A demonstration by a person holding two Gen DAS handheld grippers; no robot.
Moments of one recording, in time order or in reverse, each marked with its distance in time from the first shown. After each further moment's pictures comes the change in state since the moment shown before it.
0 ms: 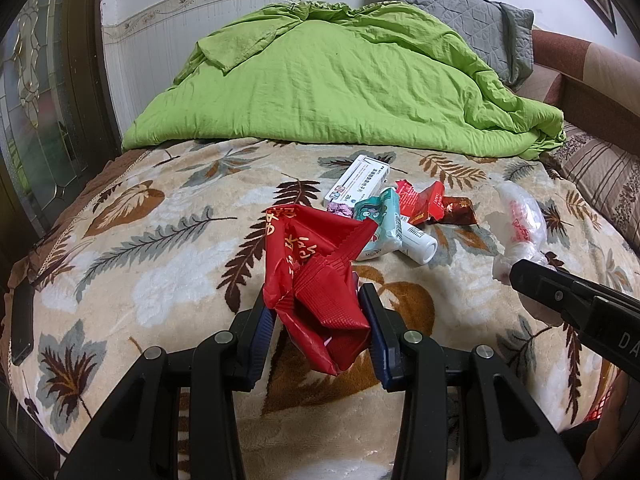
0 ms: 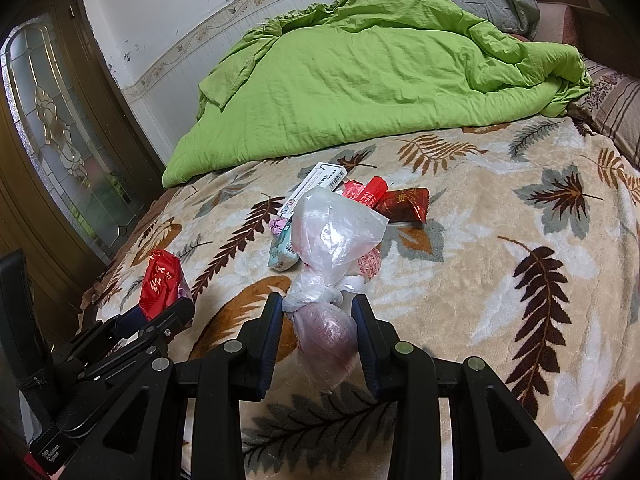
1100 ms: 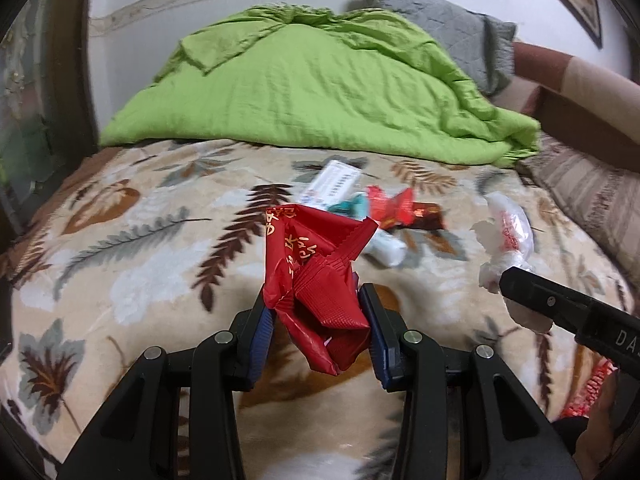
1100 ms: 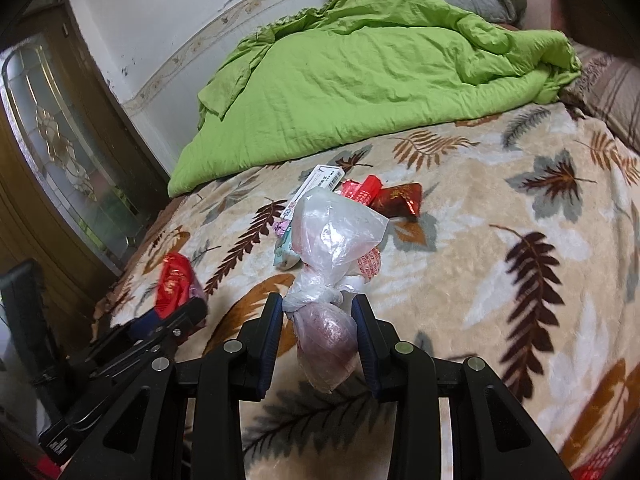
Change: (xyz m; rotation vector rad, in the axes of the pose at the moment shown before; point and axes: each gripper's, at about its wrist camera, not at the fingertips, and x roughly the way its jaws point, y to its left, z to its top) left arm -0.007 -0.003 -0.002 -0.005 -0.011 -0.132; right arm -0.021 -0.008 -0.006 0.056 -0.003 0.034
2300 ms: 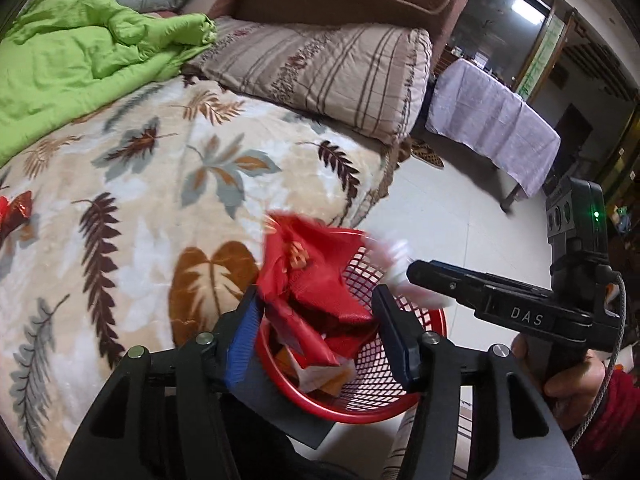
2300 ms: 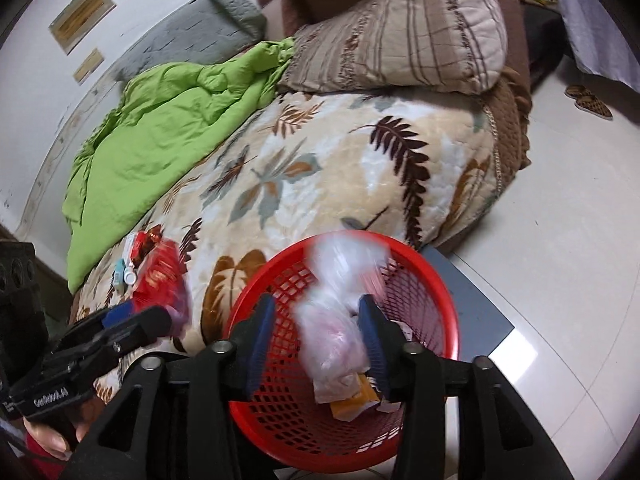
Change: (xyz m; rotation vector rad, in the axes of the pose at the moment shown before) left arm -0.070 -0.320 -0.061 0.454 0.331 -0.769; right arm -0.287 -0.214 -0.116 0.459 -0.097 -0.412
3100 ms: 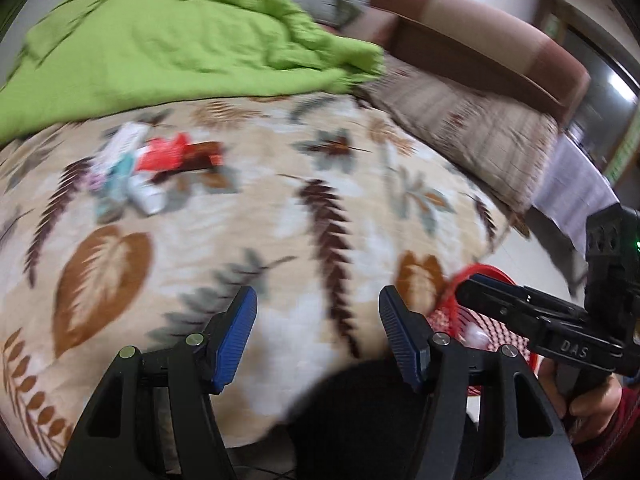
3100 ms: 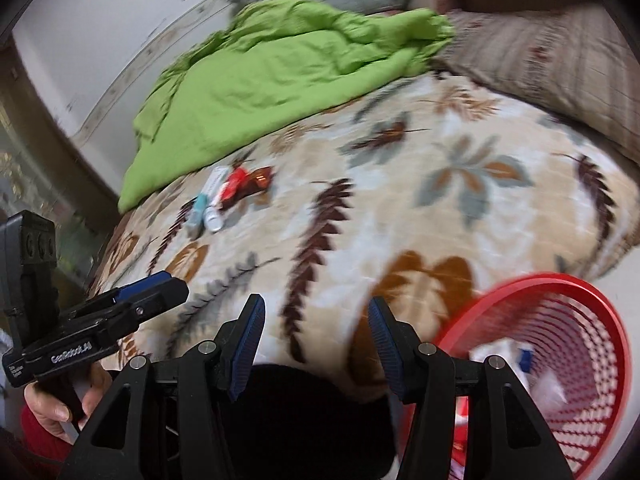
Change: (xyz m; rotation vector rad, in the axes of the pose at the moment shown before) left arm -0.111 0.162 -0.050 -0.313 -0.131 0.309; right arm 0.086 0.175 -0.013 -0.330 0.117 0.234
